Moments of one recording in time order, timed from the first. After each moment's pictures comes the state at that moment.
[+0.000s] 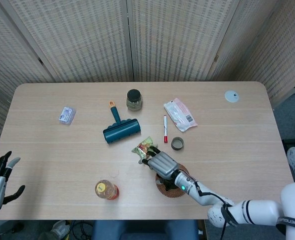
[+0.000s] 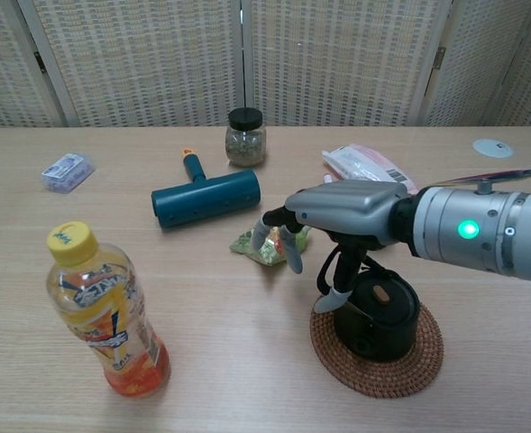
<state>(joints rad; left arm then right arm) -0.04 -1.13 -0.02 -1.62 1.51 1.52 0.10 0.86 -1.53 0.09 -1.66 -1.10 0.74 -0.43</state>
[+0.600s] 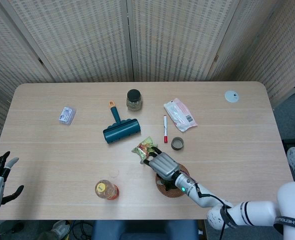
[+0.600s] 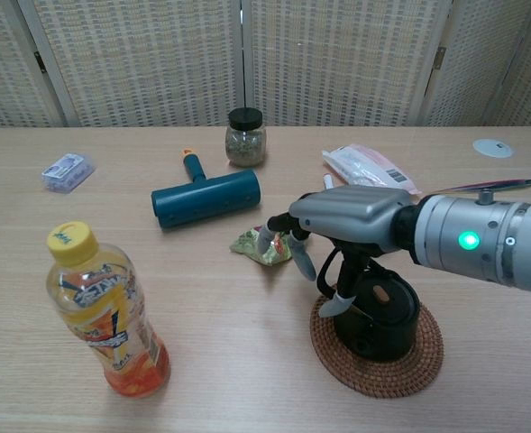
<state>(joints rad) -0.04 -1.13 -0.02 -1.59 1.51 1.53 0.08 0.86 -1.55 0.06 -1.67 -1.06 0.80 -0.48</state>
